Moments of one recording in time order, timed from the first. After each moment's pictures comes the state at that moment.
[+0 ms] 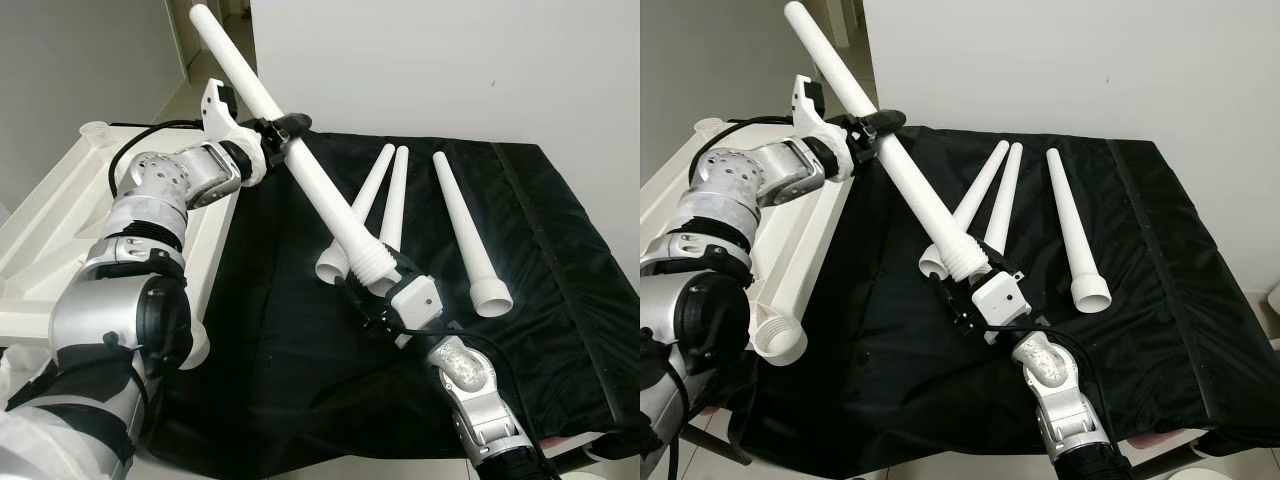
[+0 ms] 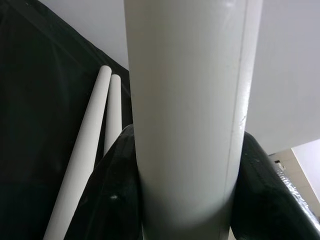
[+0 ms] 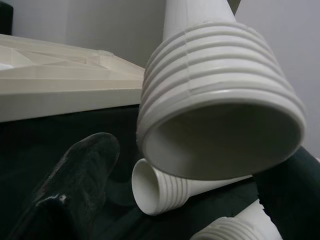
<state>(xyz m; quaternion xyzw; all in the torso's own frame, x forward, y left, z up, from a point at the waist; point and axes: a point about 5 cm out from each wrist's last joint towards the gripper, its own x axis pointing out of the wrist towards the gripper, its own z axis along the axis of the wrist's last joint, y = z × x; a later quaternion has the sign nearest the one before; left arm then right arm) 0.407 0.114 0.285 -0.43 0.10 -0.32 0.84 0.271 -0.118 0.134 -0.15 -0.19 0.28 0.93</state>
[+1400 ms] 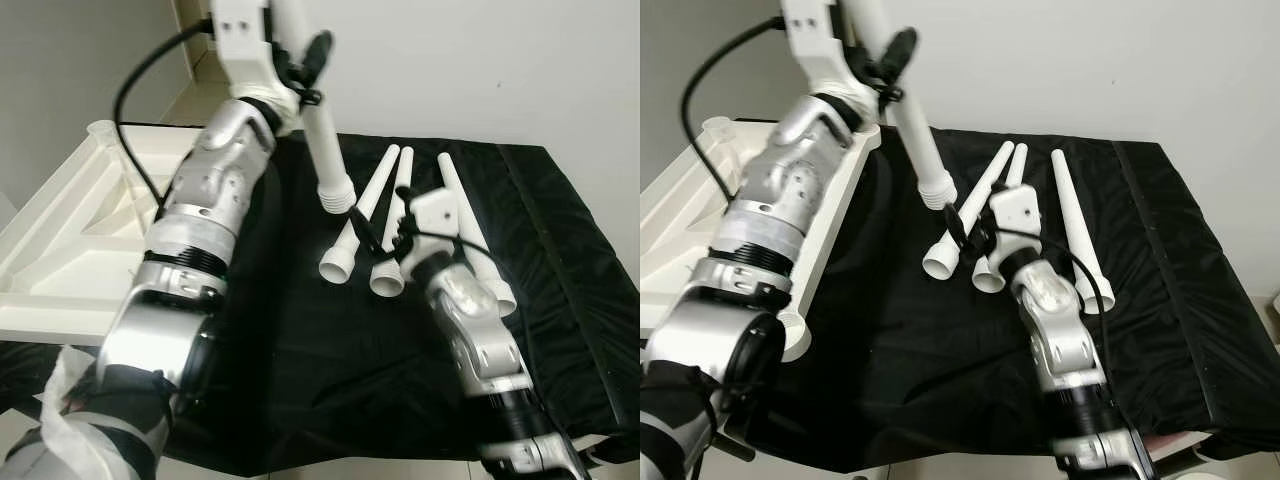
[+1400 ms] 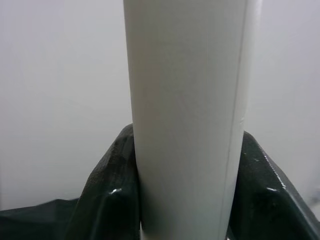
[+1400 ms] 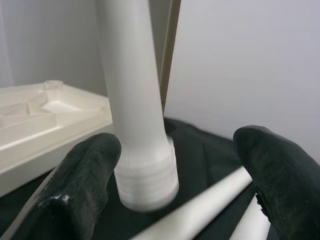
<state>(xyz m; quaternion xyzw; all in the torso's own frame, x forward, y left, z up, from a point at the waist) 0.379 0.057 0.333 -0.11 -0.21 -0.32 0.92 0.320 -0.115 0.215 -0.08 -0.17 0.19 0.96</state>
